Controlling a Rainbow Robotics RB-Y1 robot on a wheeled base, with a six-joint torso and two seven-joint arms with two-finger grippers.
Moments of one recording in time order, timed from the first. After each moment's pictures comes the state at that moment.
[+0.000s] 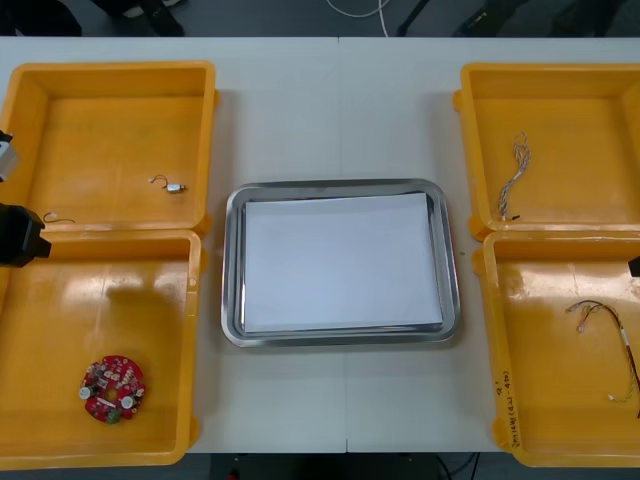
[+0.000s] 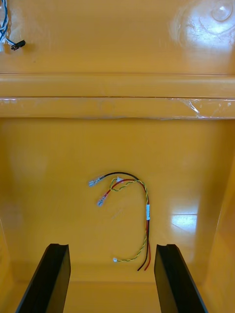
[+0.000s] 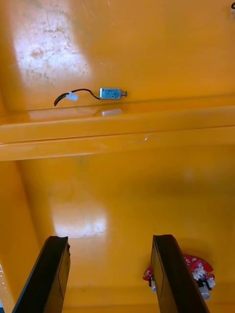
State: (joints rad) right arm -0.13 -1.05 -0.18 -2.01 -1.07 1.67 1.24; left arm -0.28 0.70 0.28 -2.05 0.70 1.91 -1.46
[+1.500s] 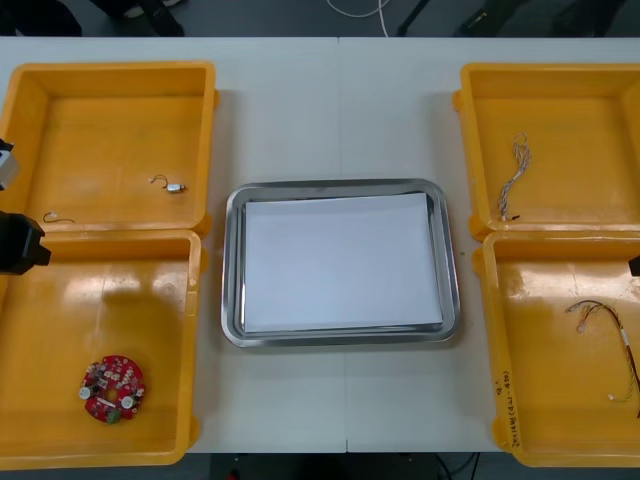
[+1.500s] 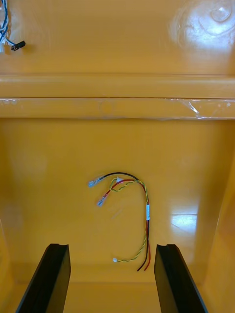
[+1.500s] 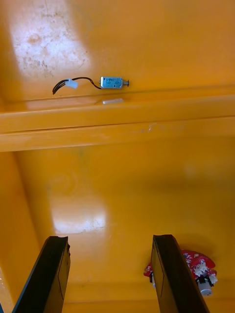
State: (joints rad) right arm -0.13 -1.05 -0.18 -2.01 -1.06 1.67 1.24; left arm -0.26 0.70 0.28 -2.05 0.70 1.91 -1.46
